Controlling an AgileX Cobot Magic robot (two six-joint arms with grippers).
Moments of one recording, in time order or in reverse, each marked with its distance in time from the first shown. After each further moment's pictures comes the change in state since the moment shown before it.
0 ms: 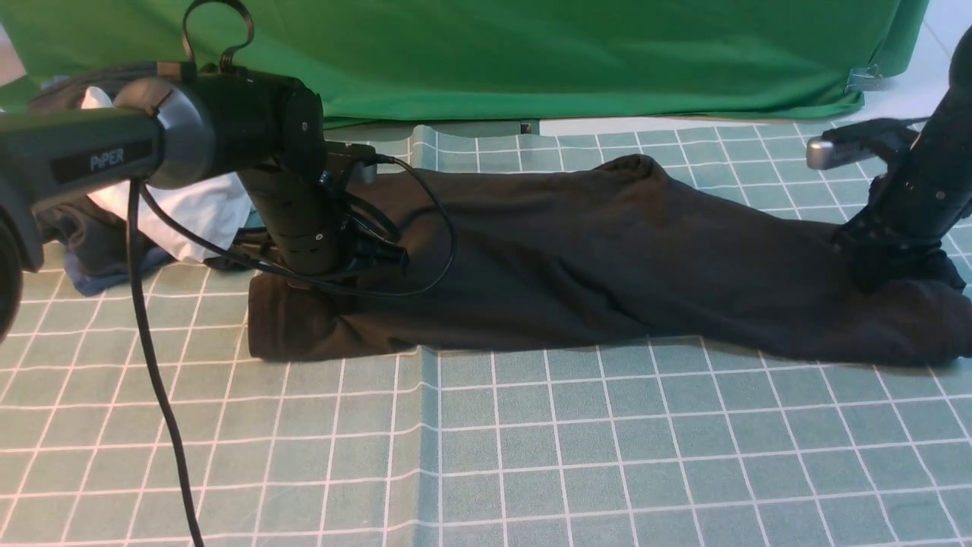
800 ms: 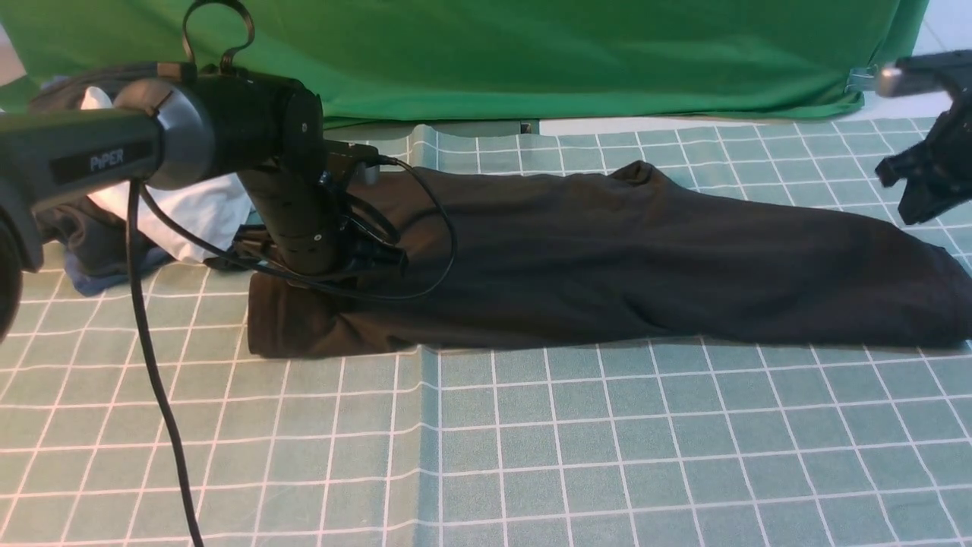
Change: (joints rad) right arm -0.079 -0.009 -0.140 -0.017 -0.027 0.146; left arm 0.000 -0.004 0.004 0.006 -0.003 0.033
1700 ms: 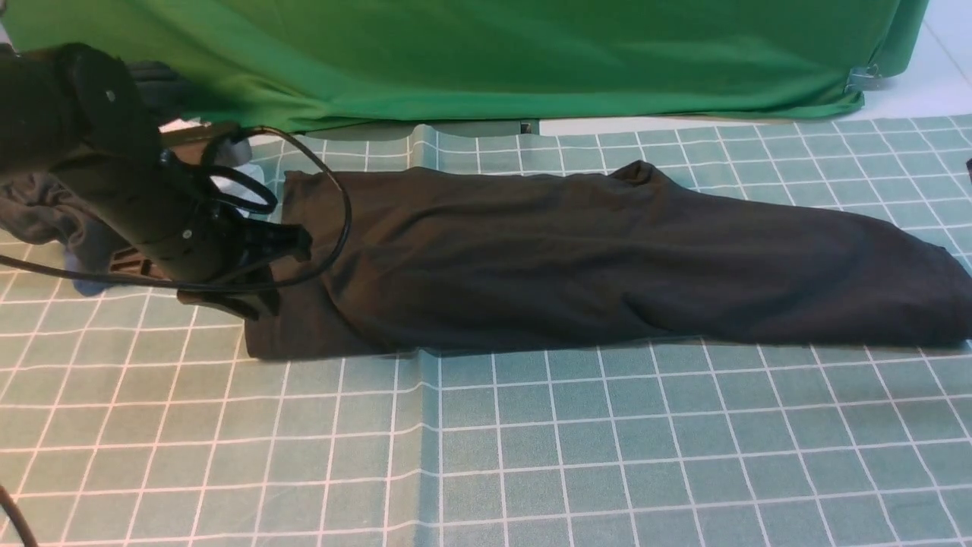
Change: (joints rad) right arm -0.067 -0.470 0.505 0.126 -0.136 0.030; left arm 0.185 -0.303 0.261 -0.233 -0.004 0.078
